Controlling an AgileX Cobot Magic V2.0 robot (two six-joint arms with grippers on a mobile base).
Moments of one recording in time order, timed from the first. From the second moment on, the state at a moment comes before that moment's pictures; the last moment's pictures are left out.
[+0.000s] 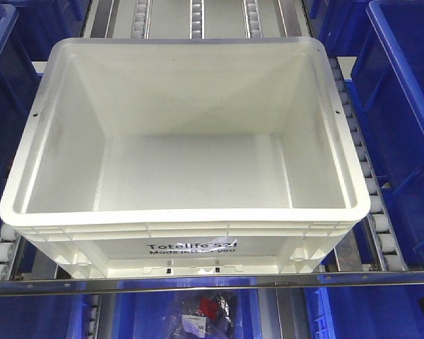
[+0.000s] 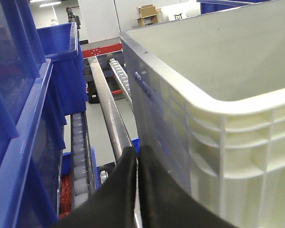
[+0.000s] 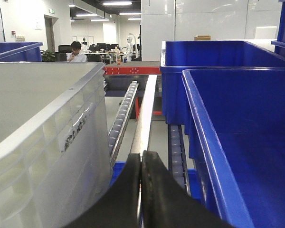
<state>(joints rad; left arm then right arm) -0.20 -0.01 0.03 -0.21 0.09 0.36 0.11 -0.01 0.03 0.03 -0.02 -0.03</state>
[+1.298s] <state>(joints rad) -0.20 -0.01 0.03 -0.21 -0.12 0.36 0.11 -0.01 0.03 0.05 -0.20 0.00</state>
